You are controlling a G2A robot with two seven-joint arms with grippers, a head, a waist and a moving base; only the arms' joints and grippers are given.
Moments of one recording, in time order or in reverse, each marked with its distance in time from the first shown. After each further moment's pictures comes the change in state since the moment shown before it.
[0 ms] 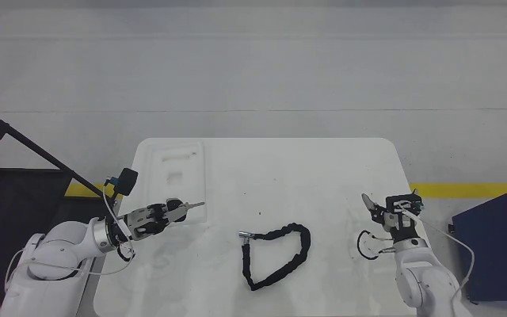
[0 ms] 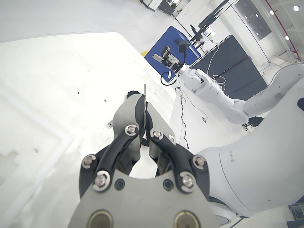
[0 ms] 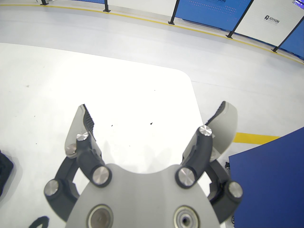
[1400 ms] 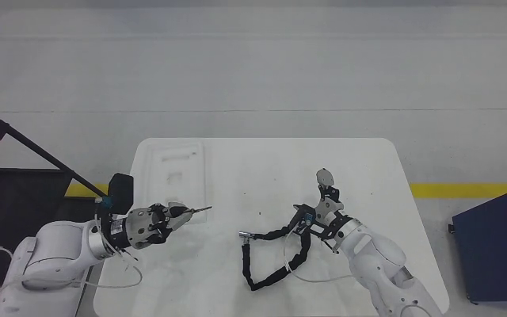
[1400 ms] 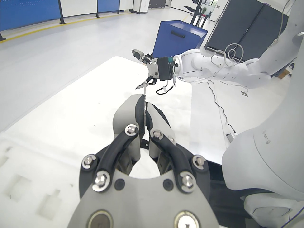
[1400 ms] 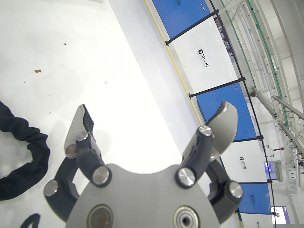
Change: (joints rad) left arm 0.066 0.009 -0.040 -0.189 0.356 -0.276 0.320; right arm 0.225 0.010 -0.367 -0.038 -0.799 -0.240 -0.019
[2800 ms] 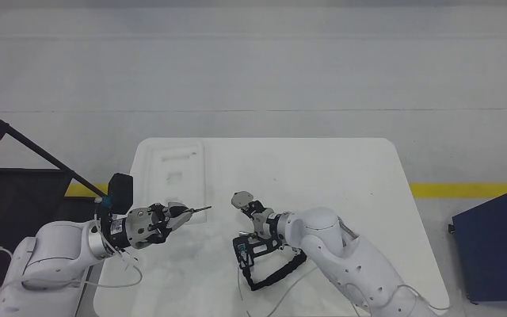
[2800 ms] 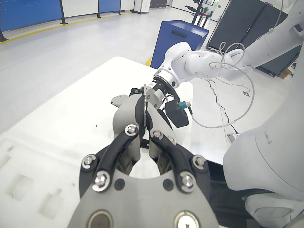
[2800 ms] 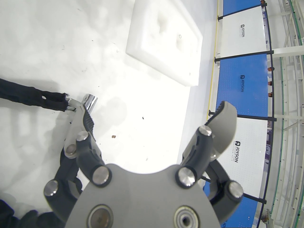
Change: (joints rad) left arm 0.000 0.000 0.000 0.001 -0.002 0.000 -0.001; right arm 0.430 -0.081 -0.449 0.148 -0.141 -0.488 -0.079
